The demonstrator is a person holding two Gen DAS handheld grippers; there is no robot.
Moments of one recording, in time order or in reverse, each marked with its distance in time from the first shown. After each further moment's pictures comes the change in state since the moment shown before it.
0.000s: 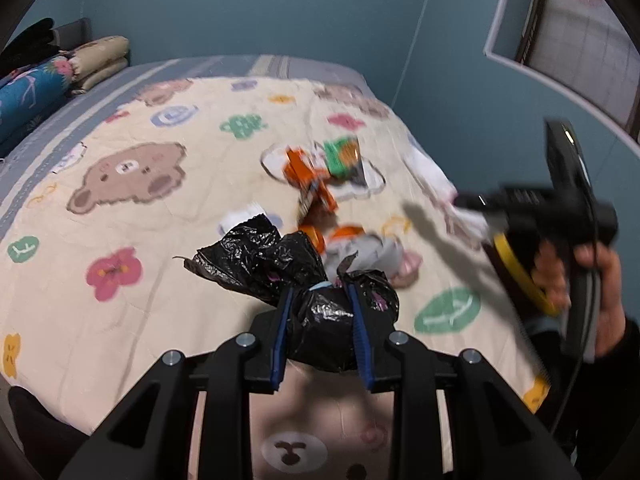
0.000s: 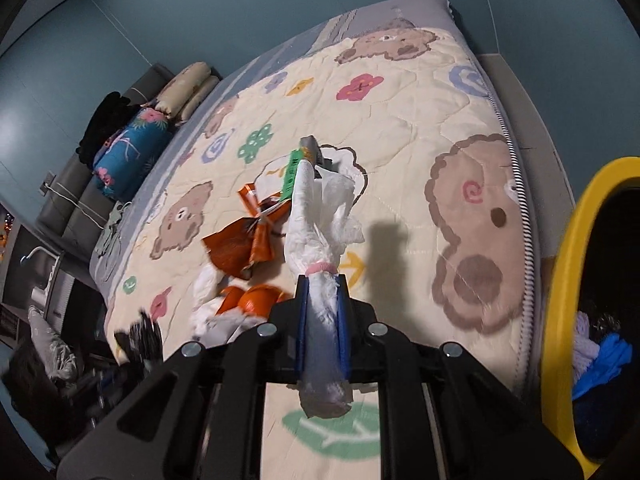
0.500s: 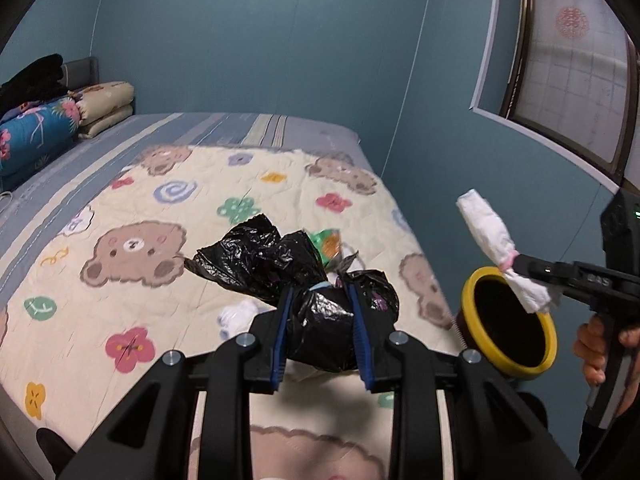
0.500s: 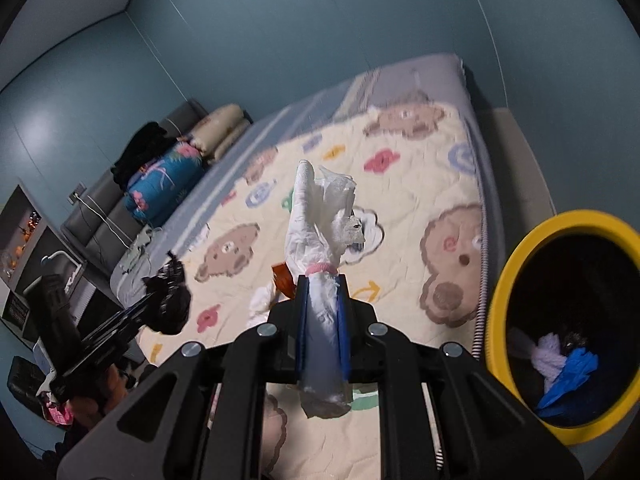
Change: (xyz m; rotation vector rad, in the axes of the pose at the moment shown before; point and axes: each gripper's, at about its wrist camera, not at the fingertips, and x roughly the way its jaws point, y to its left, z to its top) left arm -0.052 -0.032 0.063 0.017 -0.188 -0.008; right arm -0.146 0.024 -0.012 -0.068 -0.197 0.067
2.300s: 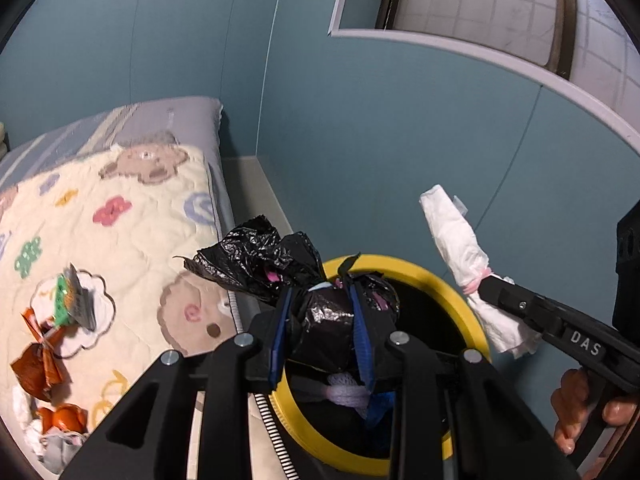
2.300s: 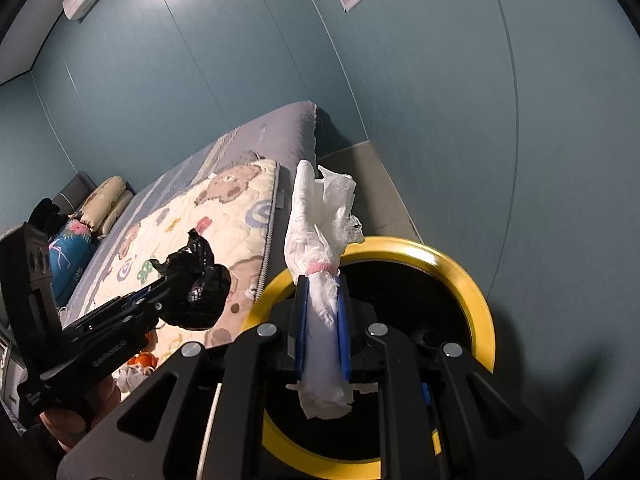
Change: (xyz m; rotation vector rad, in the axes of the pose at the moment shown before) left arm 0.178 -0.271 0.005 0.231 0.160 -0.304; right arm -0.098 -0.191 -0.013 0.190 -0.186 -0.414
